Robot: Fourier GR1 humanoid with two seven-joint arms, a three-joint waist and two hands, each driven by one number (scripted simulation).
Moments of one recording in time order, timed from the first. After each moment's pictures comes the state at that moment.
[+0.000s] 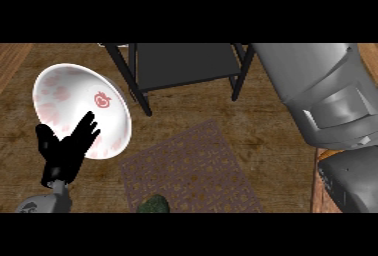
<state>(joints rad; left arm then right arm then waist) -0.07 0.18 0.07 -1.40 0.12 0.00 0.26 -1.70 -0.11 -0.21 -0.43 0.43 -0.30 0.36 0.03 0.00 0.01</state>
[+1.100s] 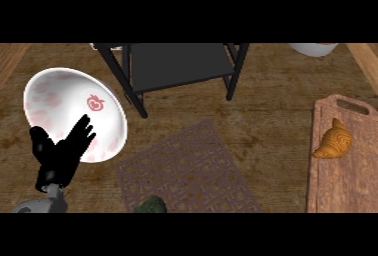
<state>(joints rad) -0.04 0.19 0.09 -1.42 0.12 -0.01 0.29 -1.59 -0.41 -0.40 -0.54 0.30 -0.44 0.41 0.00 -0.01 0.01</state>
